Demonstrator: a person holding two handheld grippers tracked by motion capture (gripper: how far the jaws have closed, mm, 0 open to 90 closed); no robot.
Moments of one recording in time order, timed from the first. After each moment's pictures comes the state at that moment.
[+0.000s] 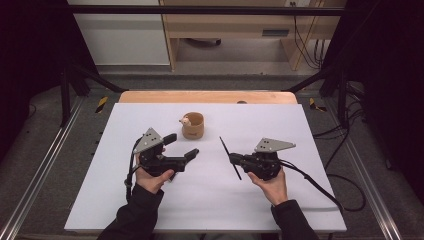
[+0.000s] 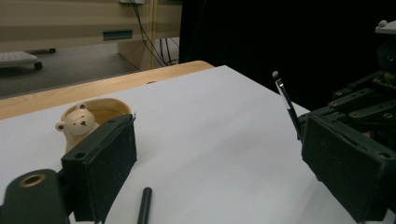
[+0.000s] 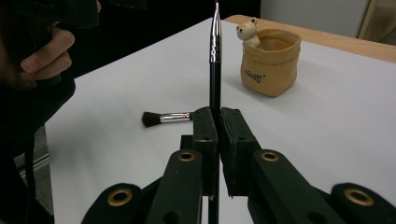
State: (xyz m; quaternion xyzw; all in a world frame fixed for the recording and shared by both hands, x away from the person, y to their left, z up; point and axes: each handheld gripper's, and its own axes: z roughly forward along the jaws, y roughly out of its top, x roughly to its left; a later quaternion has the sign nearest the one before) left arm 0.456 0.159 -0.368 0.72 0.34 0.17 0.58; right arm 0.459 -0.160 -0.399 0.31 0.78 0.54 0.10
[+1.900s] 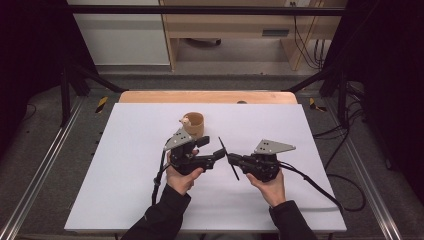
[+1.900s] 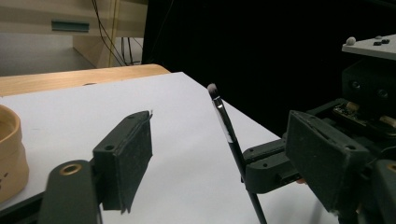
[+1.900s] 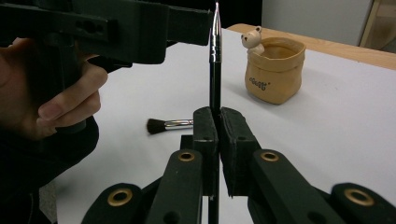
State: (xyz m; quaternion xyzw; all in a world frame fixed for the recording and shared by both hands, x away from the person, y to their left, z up) left arm 0.466 0.094 -0.381 0.70 0.34 0.09 0.62; right arm 0.455 -0.157 -0.400 0.30 0.77 0.56 0.10
